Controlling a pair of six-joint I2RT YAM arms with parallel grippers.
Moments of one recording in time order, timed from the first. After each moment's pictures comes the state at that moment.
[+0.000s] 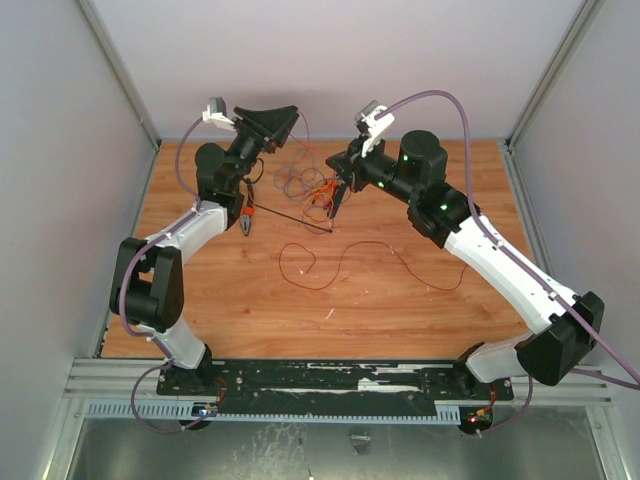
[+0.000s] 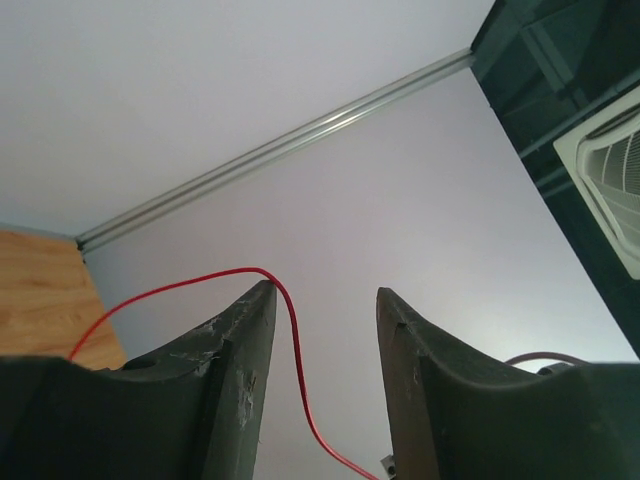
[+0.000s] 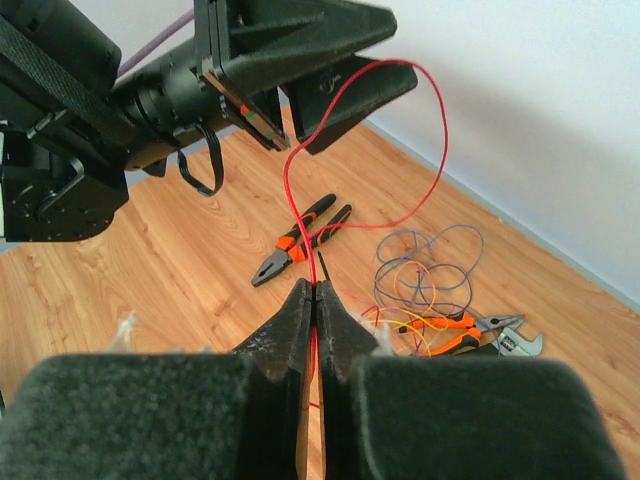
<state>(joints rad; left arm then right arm) -0.26 1.66 1.15 0.99 0.33 -1.43 0.65 1.39 1.39 -0.04 -0.26 0.03</state>
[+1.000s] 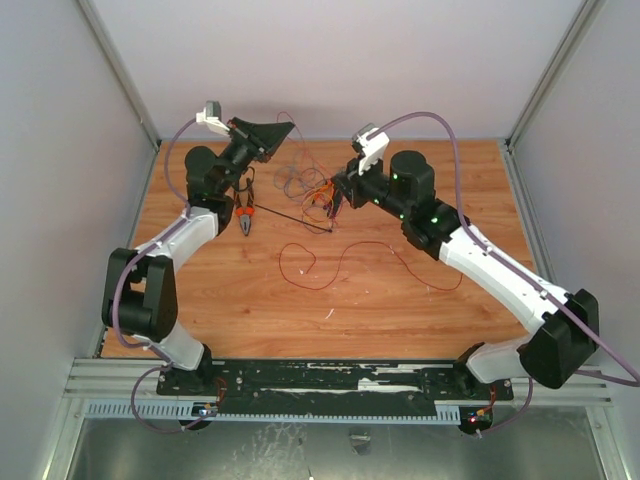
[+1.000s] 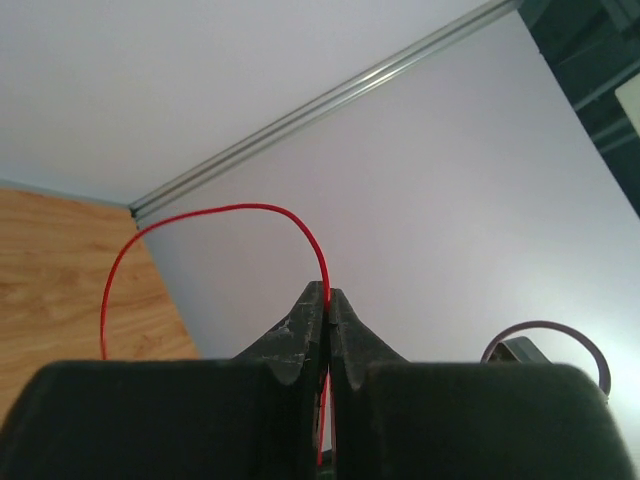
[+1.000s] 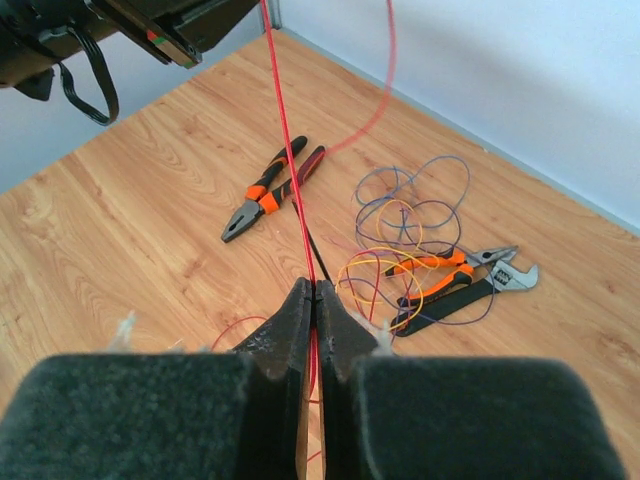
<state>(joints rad) -0.21 1.59 1.07 0.93 0.43 -1.34 0.66 1.37 1.24 -0.01 -0.14 0.04</state>
